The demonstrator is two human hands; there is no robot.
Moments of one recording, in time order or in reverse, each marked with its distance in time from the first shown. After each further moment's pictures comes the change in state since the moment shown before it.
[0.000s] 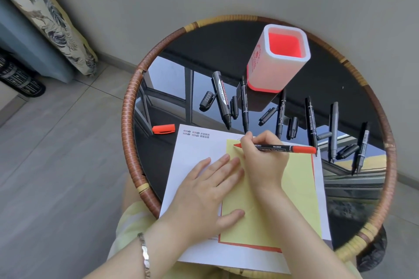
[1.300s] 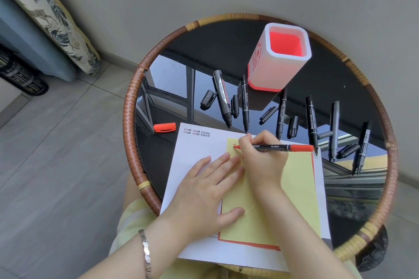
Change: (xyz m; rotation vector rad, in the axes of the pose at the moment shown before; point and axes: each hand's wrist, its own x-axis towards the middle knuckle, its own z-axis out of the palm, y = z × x) left_hand 0.000 0.001 0.001 -0.014 0.034 -0.004; right_hand -0.002 -0.001 -0.001 0.016 -0.040 0.010
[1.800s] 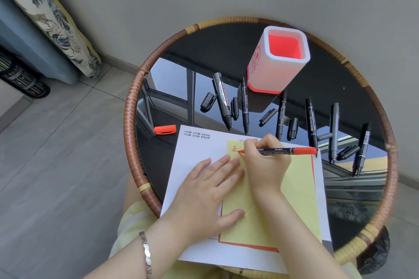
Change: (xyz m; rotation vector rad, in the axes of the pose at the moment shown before) left_hand 0.000 0.000 -0.001 0.031 -0.017 0.001; right_hand -0.001 0.003 0.000 -0.027 0.108 -0.022
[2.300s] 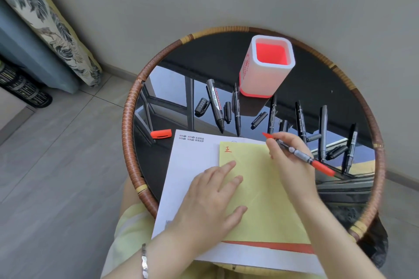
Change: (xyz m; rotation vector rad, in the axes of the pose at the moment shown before) left_hand -0.002 0.029 -0.007 -0.055 0.129 -0.076; right_hand 0.023 -0.014 -0.066 0.020 -0.265 0.145
